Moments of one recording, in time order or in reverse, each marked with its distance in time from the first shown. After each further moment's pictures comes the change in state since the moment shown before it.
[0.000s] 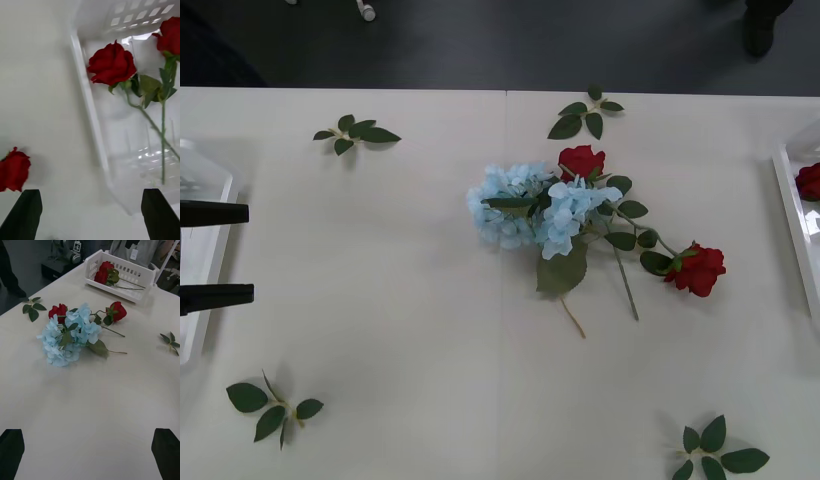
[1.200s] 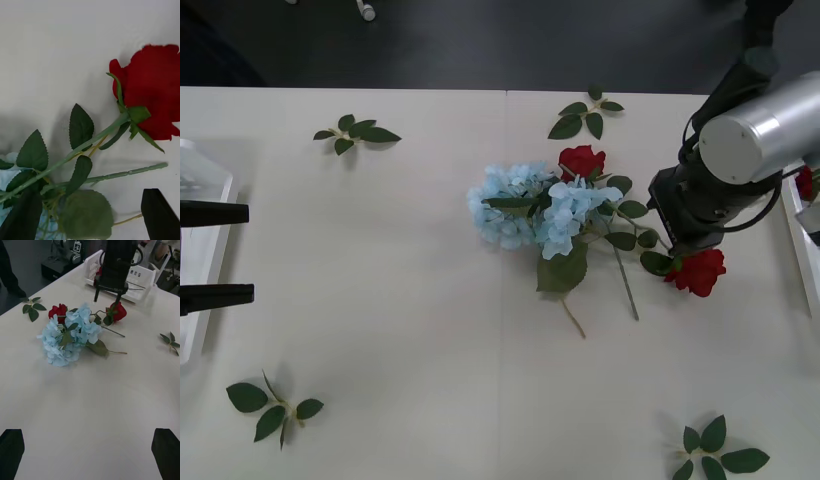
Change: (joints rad) right arm -0.283 0.463 0.531 0.140 0.265 -0.015 -1.434; left arm 0.000 0.000 0.000 0.000 0.000 0.000 0.000
